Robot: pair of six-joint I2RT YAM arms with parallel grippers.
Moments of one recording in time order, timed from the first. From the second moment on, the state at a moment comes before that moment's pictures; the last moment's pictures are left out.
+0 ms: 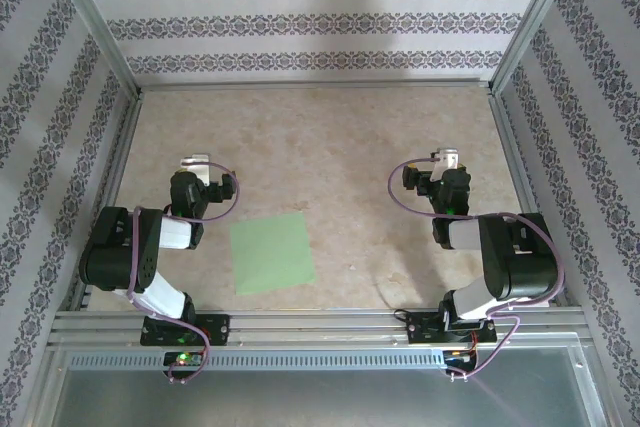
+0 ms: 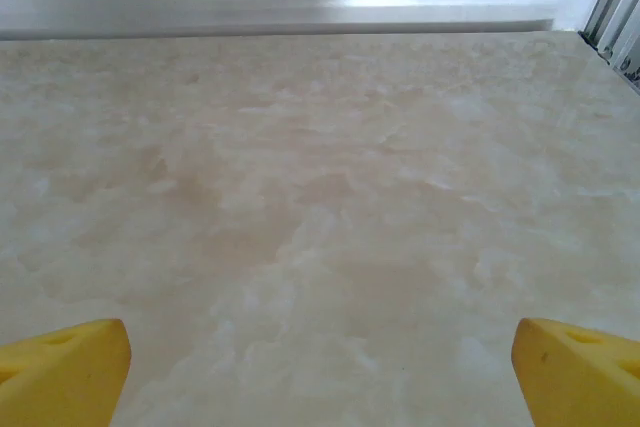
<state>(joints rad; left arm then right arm) 0.00 1.59 0.38 0.82 0.00 -0.02 0.02 1.52 0.36 0.83 0.01 0.04</state>
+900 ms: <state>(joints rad) 0.00 1.59 0.38 0.82 0.00 -0.02 0.01 1.50 0.38 0.78 0.04 0.05</state>
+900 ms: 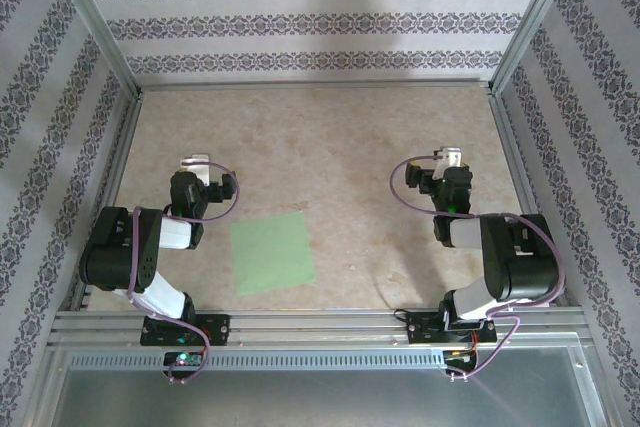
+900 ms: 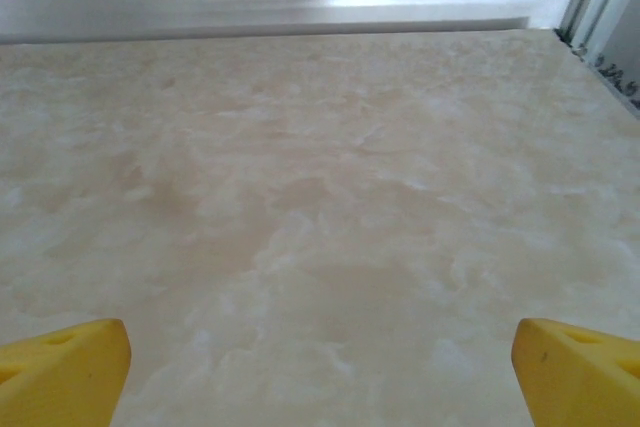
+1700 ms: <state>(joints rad) 0.01 0.79 0.57 -0.07 0.05 -0.42 0.34 0.96 0.56 0.04 0.04 0.34</state>
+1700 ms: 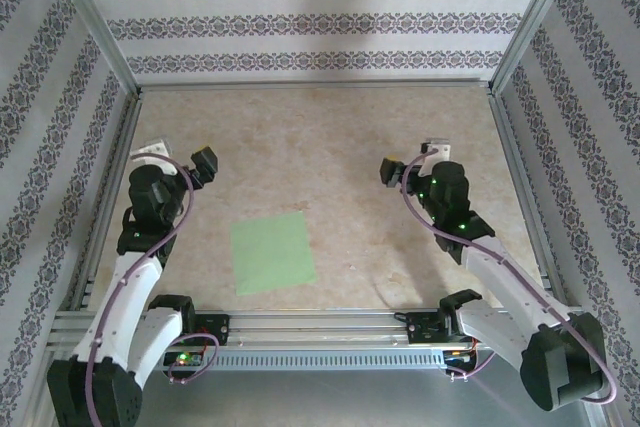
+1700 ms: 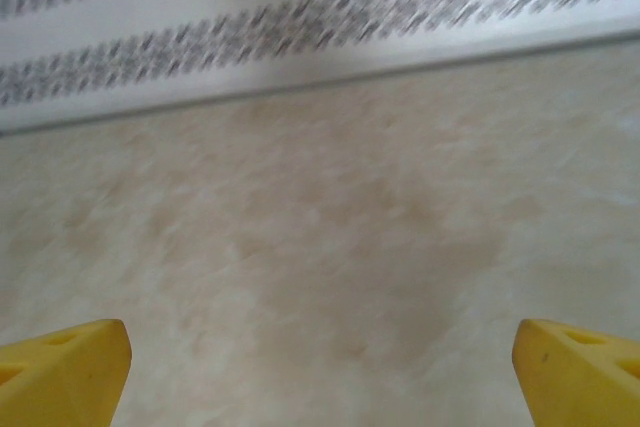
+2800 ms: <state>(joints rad) -0.47 1.44 0.68 -0.38 0.45 -0.71 0.65 1.33 0.82 -0.19 0.12 0.39</state>
